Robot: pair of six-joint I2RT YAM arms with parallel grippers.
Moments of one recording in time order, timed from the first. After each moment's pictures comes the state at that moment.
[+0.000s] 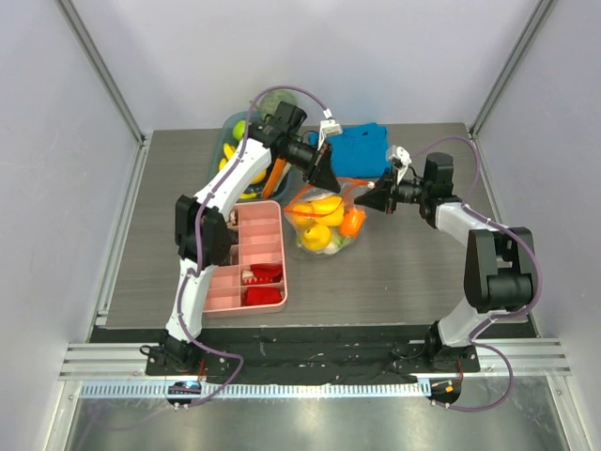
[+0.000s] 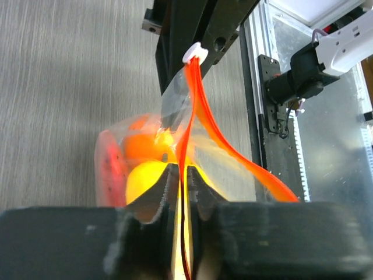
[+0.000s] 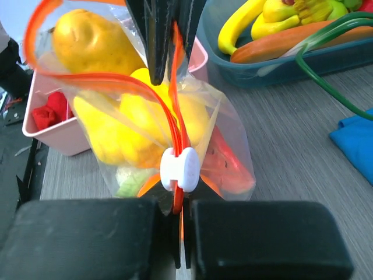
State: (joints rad) left arm -0.52 2.27 2.29 -0.93 1.14 0.35; right arm 0.03 1.64 0.94 0.30 -1.33 -0.22
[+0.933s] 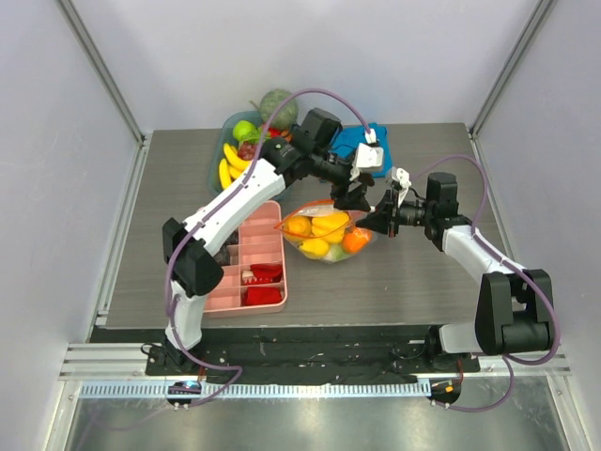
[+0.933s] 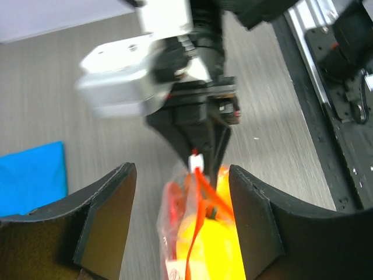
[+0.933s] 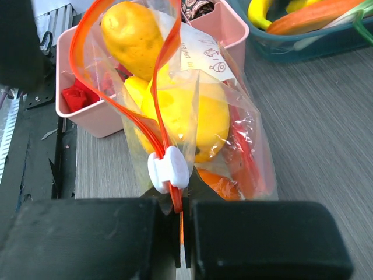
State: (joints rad) left arm -0.74 2.00 2.14 -0.76 0.83 0.64; right arm 0.06 1.36 0.76 0.11 -1.26 -0.29
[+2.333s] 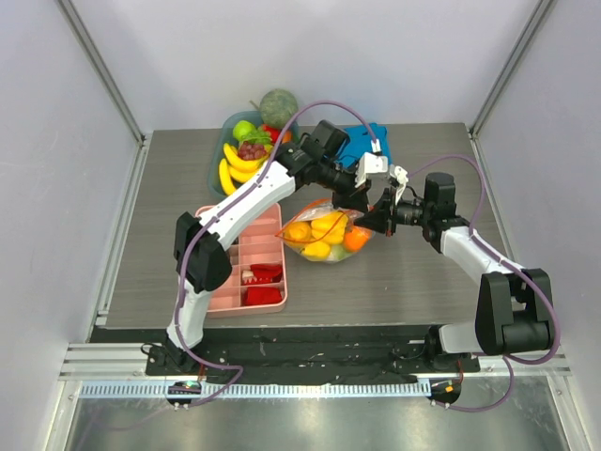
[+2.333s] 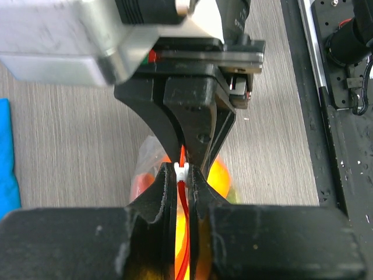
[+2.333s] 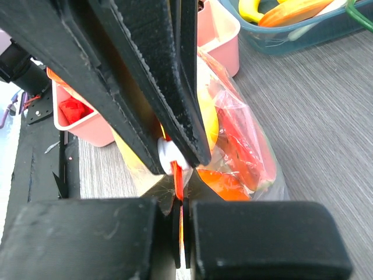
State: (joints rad) left arm -0.77 2.09 2.14 -0.83 0.75 0.59; right arm 0.08 1.36 0.75 0.16 -1.19 -0.18
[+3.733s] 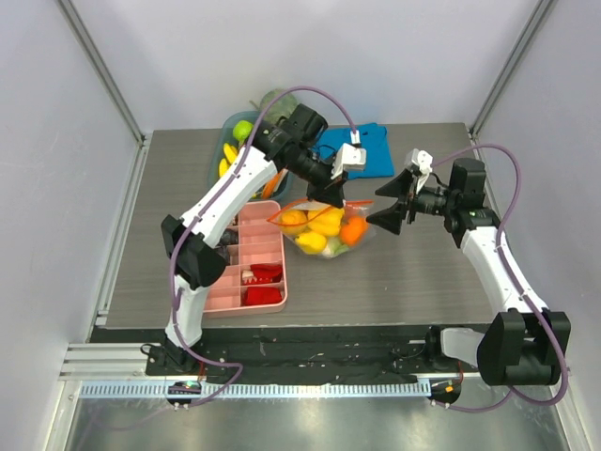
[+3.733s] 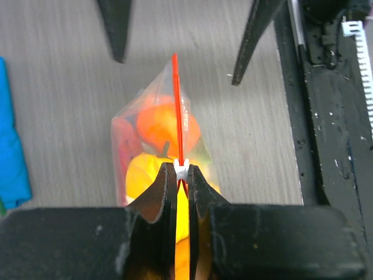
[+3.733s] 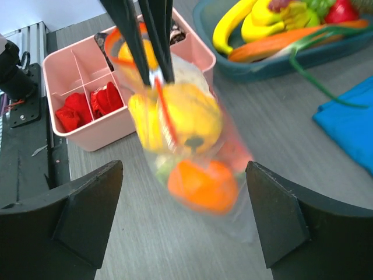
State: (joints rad) left arm -0.68 2.07 2.31 -1.21 0.79 0.76; right arm -0.01 1.20 0.90 -0.16 -1.20 -0.32
